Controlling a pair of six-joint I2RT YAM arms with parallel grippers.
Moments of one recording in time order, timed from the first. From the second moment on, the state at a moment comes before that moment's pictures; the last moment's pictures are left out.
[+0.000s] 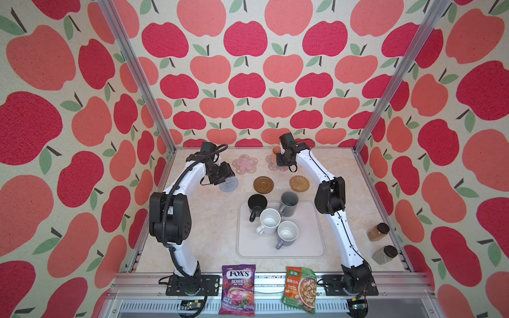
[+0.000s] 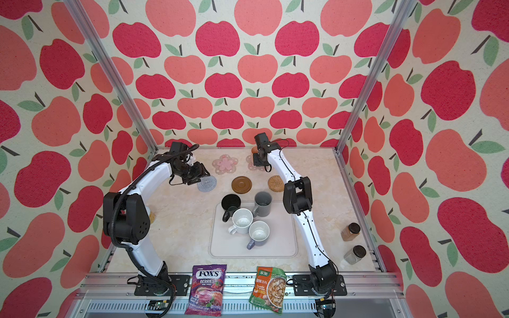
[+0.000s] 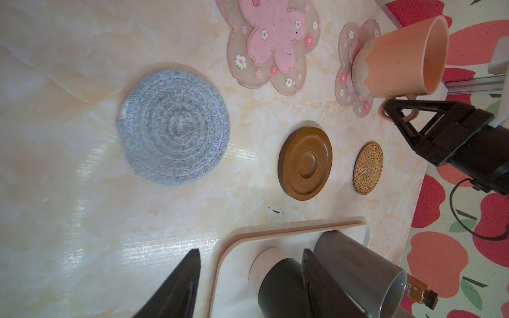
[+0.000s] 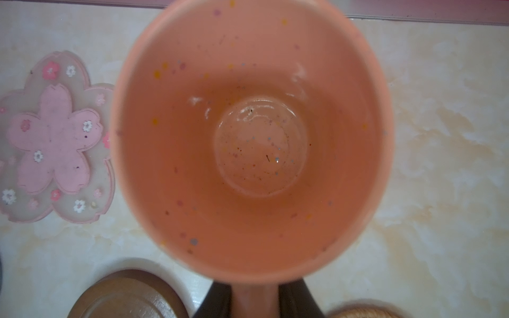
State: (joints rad) left arm -0.13 1.82 1.52 -0.81 0.40 -0.48; right arm 0.48 2.60 2.54 -0.96 0.04 0.25
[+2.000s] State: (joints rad) left arm -0.47 1.42 1.30 -0.94 0.12 -0.50; right arm 0.48 1.46 1.24 -0.68 0.14 0.24
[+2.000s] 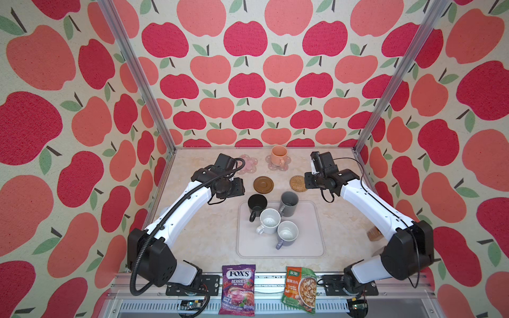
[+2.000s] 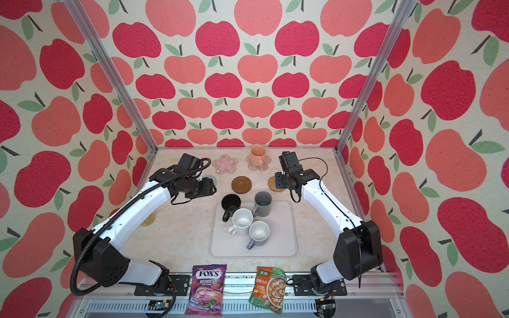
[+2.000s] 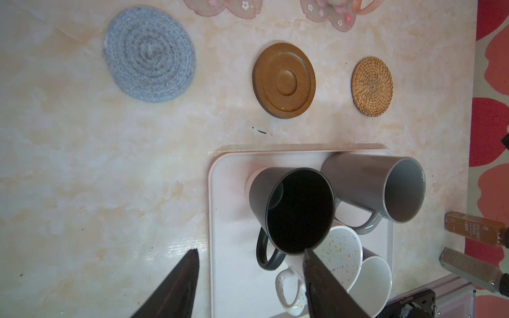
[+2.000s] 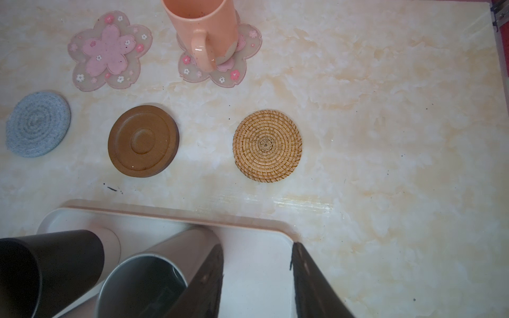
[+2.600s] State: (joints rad) left arm -0.75 1.21 1.02 -0.85 0.11 -0.56; right arm 0.48 1.38 1.05 -0.64 0.12 0.31
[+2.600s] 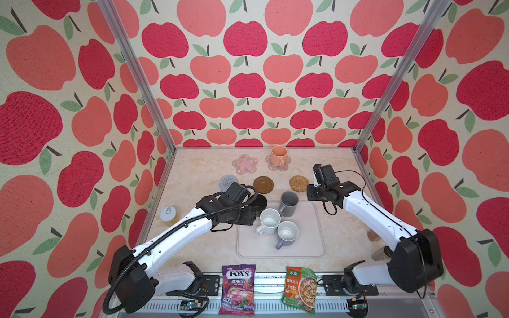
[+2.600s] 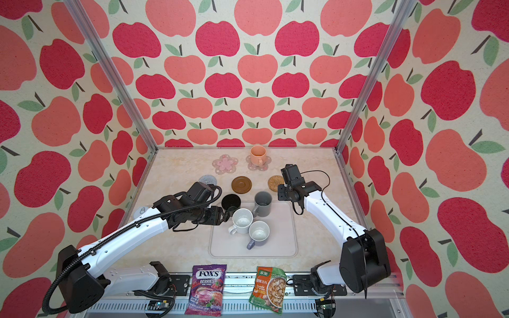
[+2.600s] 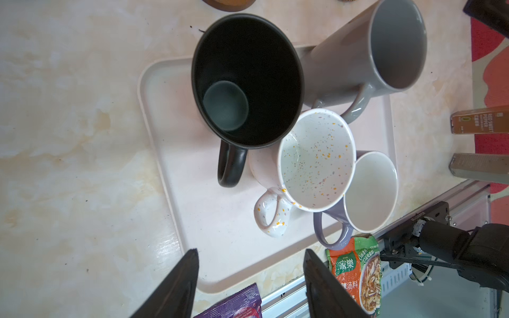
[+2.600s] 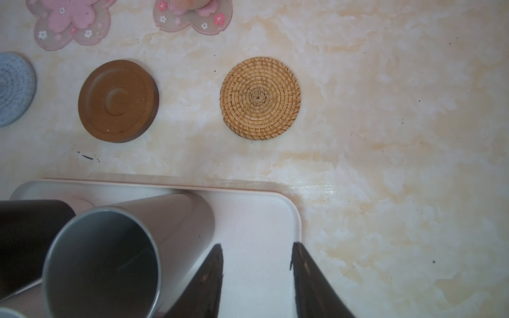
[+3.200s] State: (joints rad) left arm -0.90 1.38 1.00 -0.77 0.15 -0.55; right arm 0.48 1.37 1.04 -0.63 0.13 0.31
